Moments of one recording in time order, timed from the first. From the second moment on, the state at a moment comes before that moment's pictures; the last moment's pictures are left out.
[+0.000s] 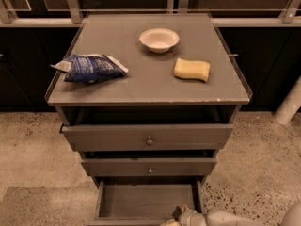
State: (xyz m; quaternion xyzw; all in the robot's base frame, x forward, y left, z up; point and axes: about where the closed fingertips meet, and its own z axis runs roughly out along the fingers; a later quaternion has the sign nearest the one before) arm 0.420 -0.121 0.175 -0.24 0.88 0.30 0.27
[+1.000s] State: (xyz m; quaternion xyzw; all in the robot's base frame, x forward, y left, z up) arm 0.429 -0.122 0.167 -0.24 0.89 0.28 0.28
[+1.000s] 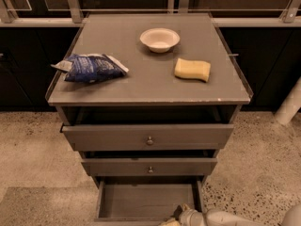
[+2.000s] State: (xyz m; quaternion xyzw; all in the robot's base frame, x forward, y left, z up) arm 0.429 -0.118 0.158 -0.24 0.89 0.24 0.31
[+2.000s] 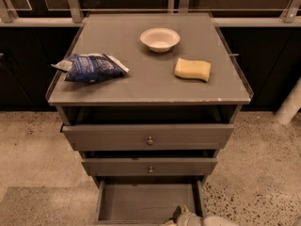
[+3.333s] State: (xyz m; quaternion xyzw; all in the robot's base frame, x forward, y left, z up) arm 0.432 -0.097 0.150 -0.28 0.88 0.19 0.34
